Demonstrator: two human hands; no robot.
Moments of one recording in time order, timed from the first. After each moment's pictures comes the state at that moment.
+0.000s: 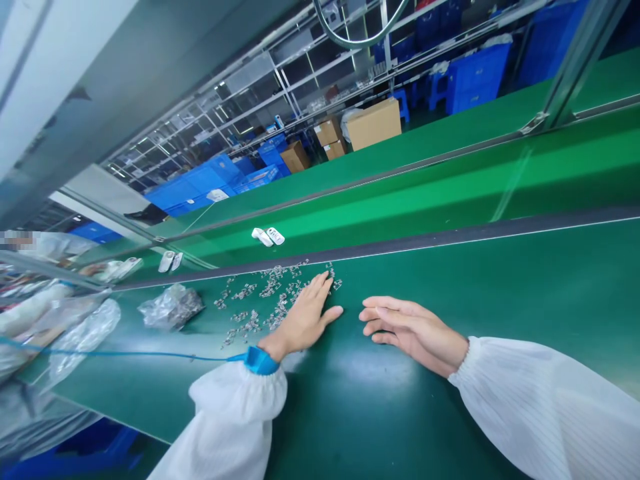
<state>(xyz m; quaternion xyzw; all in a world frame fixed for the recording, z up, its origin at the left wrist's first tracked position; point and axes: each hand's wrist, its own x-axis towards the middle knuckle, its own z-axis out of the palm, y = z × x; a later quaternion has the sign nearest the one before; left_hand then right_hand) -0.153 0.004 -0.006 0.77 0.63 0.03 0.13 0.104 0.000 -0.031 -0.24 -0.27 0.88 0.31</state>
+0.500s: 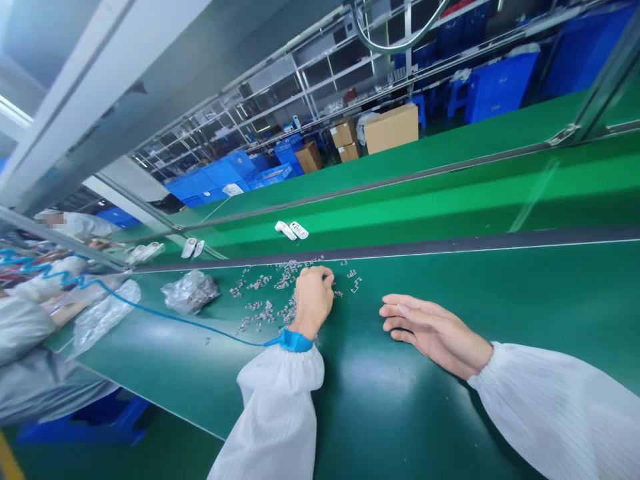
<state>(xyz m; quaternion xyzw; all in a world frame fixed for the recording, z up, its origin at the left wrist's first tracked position) -0.151 0.014 -0.008 0.64 0.75 0.16 0.01 0.106 -0.003 -0.030 -0.25 -0.28 0.87 0.31</state>
